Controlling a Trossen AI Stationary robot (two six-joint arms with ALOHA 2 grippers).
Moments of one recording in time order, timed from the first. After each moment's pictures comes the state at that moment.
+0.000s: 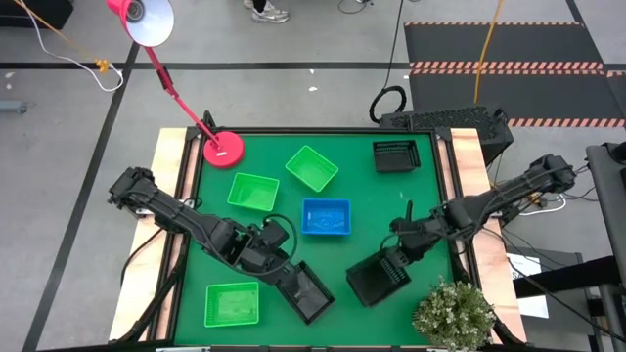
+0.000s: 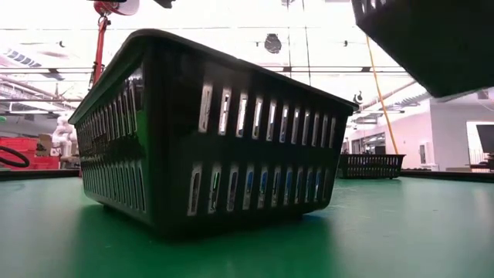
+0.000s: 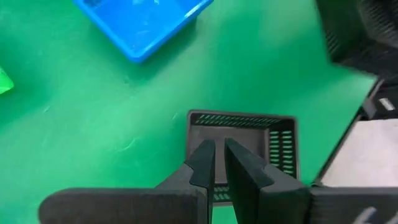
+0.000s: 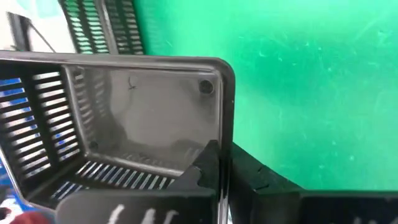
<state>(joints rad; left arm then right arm) -0.48 1.64 1.51 -0.97 -0.33 -1.22 0.39 1.04 0.70 -0.57 -0.24 1.51</state>
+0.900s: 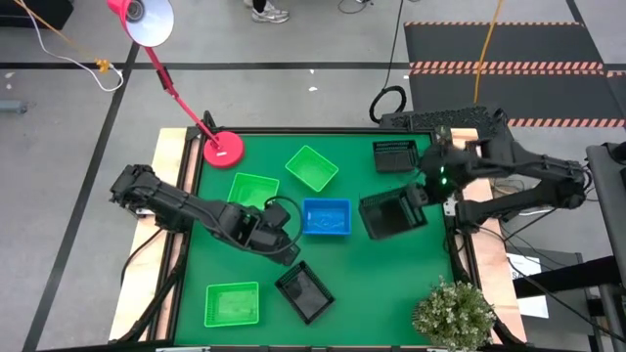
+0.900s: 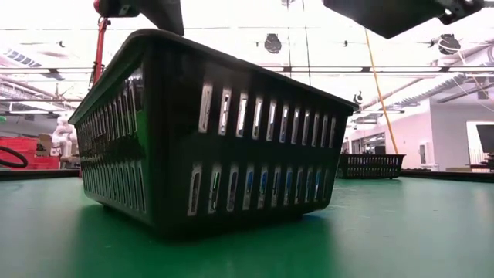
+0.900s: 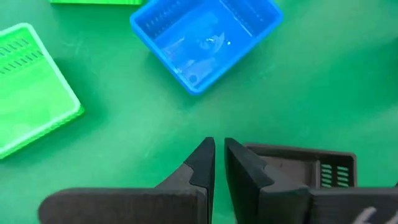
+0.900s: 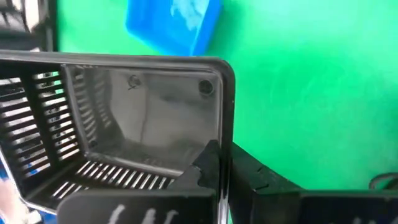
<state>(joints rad) -0.37 1.64 1.51 -1.07 -0.36 -1.15 -0.09 1.00 1.27 -1.33 -0.24 1.18</state>
